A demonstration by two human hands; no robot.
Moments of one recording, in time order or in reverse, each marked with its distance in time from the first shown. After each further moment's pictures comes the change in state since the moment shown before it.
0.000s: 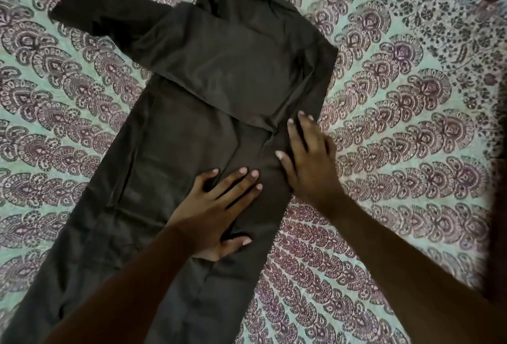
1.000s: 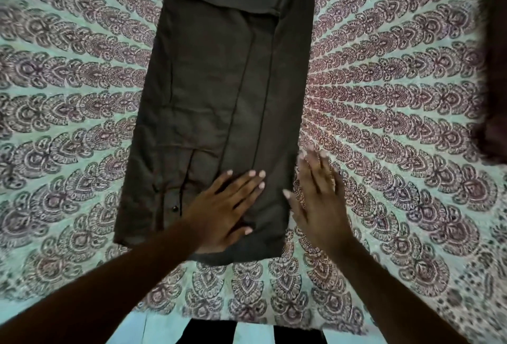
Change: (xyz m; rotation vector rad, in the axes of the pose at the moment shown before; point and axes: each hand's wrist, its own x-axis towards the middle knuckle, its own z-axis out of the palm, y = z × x) left_hand -0.235 0.059 0.028 0.019 -0.186 0.298; right_hand -0.321 -0.193 0.009 0.101 -0.049 0.281
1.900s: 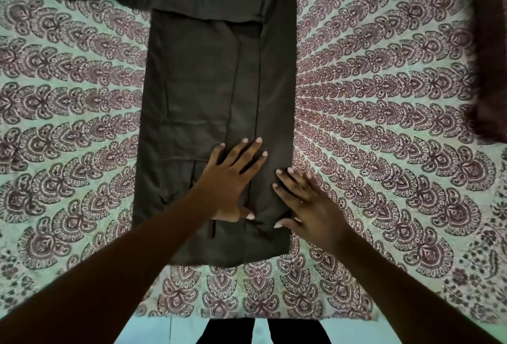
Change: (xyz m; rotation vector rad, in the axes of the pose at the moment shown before) left_hand 0.052 -0.035 -0.038 0.011 -0.129 -0.097; right_hand -0.007 0.005 0.012 -0.003 -0.183 -0.317
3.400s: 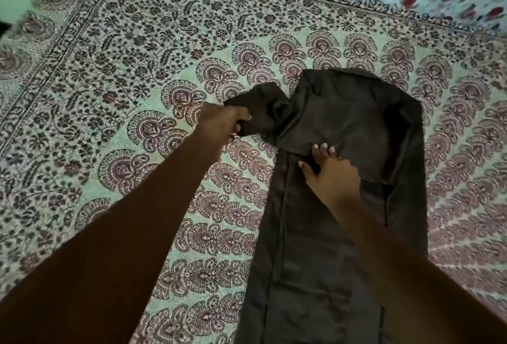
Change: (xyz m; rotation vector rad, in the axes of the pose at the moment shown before) left_hand 0.081 -0.409 -0.182 -1.694 0.632 -0.888; right_hand 0.462 -0.024 -0.125 -0.037 0.011 0.564
